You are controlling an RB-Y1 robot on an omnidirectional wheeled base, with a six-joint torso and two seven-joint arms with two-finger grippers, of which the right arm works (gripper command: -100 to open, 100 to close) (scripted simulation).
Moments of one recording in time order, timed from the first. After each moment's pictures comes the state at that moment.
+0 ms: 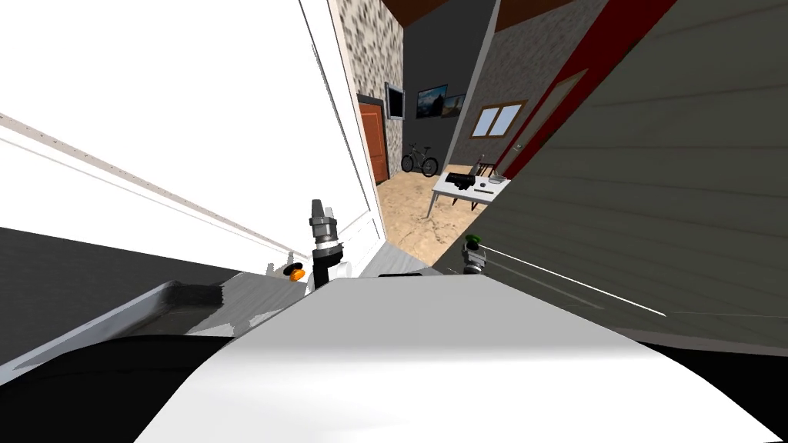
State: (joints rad) arm 0.17 -0.30 0.00 -0.83 -0.73 -0.87 -1.37
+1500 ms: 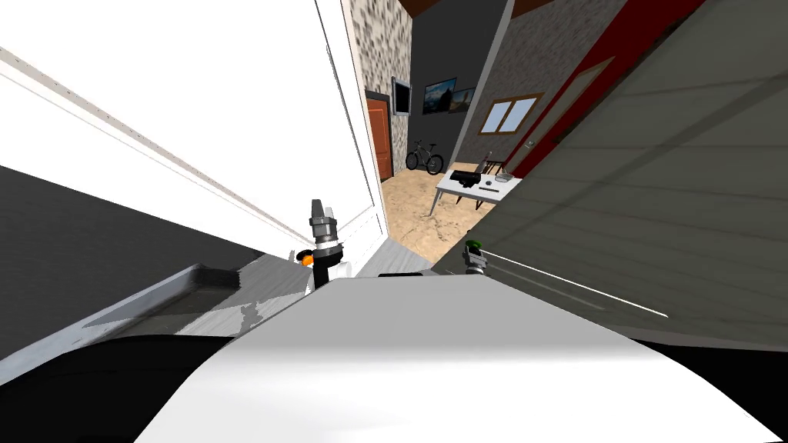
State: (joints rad) arm 0.21 -0.35 0.06 -0.86 -0.71 -0.88 -1.45
